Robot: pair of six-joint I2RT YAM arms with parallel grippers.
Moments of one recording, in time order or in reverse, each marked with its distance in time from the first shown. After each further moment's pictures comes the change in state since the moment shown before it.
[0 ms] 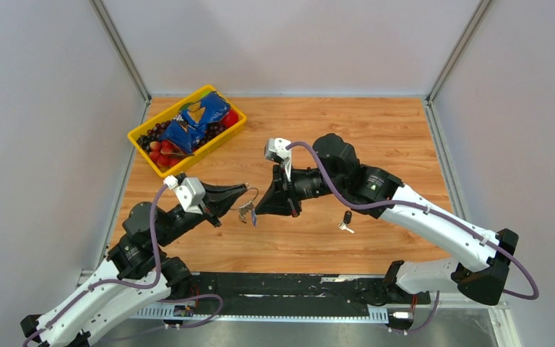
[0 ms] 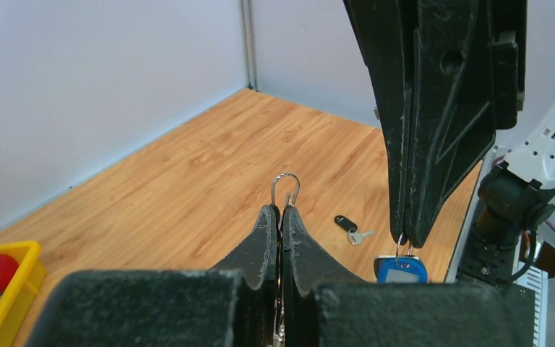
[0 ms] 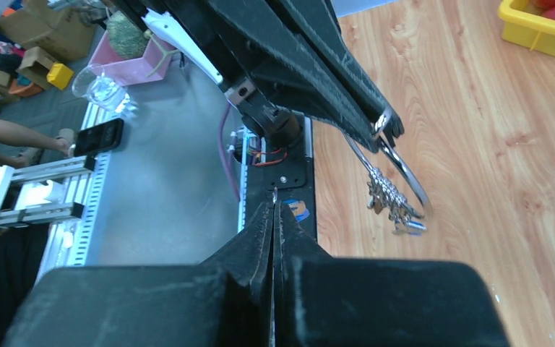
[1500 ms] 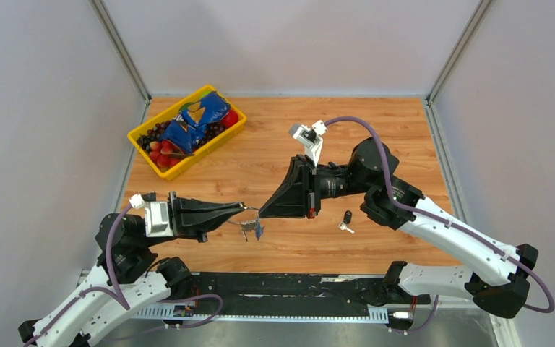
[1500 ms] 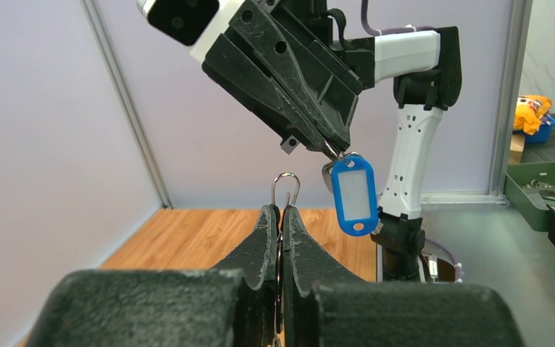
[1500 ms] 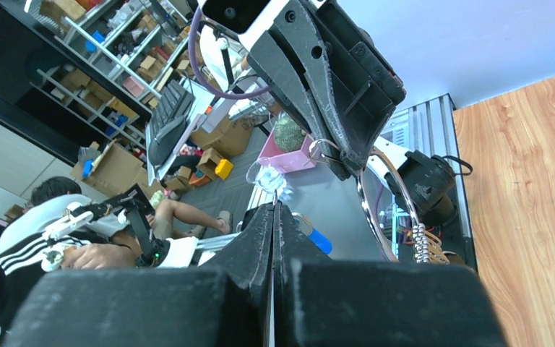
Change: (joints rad) left arm 0.000 -0.045 0.038 0.222 0.380 -0.059; right arm 0.001 -0.141 -0.090 0.432 -0.136 0.635
